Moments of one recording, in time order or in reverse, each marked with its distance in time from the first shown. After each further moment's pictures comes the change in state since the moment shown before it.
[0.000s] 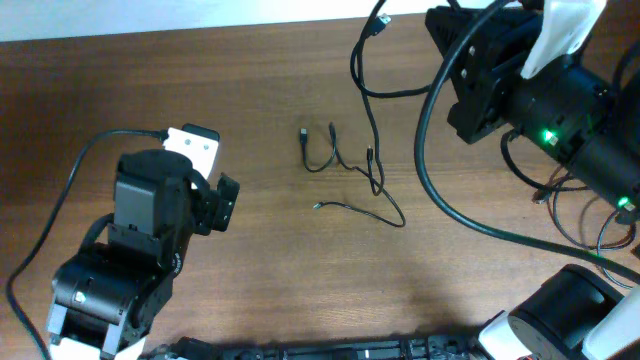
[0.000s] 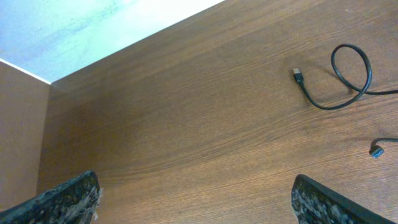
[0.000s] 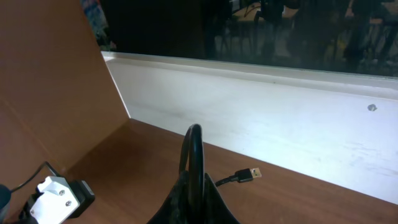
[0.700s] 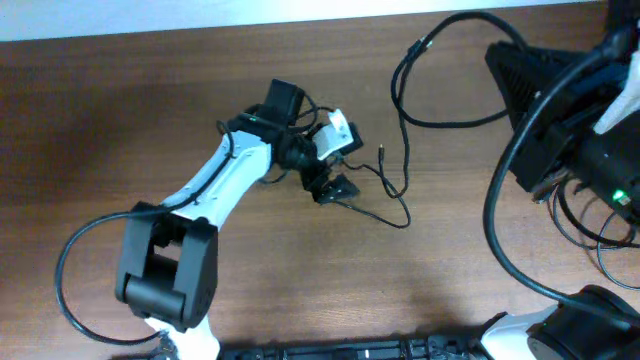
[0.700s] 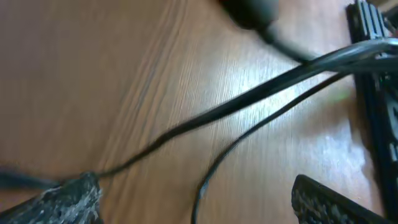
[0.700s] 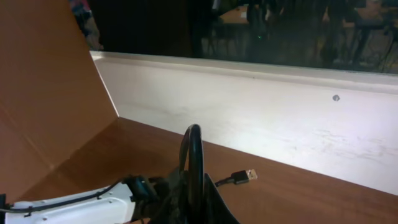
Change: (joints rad) left arm -0.039 0.899 0.003 0.413 1.140 0.580; right arm 0.000 -0.106 0.000 -0.103 0.058 -0.013
